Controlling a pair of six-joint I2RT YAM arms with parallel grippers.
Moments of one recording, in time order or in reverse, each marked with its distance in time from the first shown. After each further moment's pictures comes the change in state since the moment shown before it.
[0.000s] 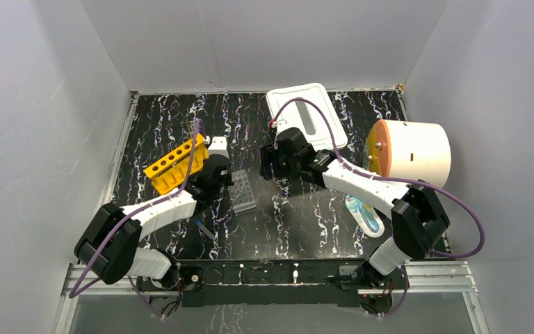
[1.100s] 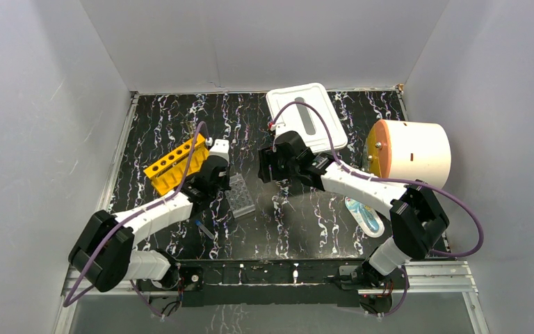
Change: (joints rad) left arm -0.008 -0.067 0.001 -0.120 0.040 0.071; right arm 0.018 0.001 -0.030 0.040 0.004 0.019
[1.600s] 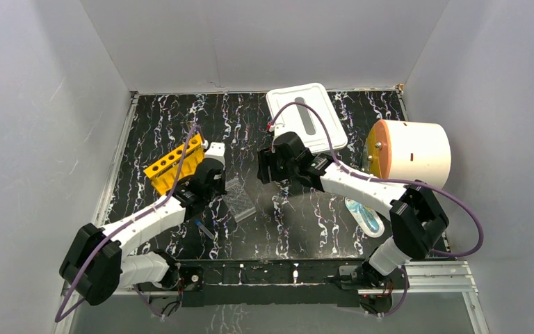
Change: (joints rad) left arm 0.000 -0.104 -0.005 -0.129 0.026 -0.016; right arm 0.012 0.000 0.000 0.002 0.004 -0.002
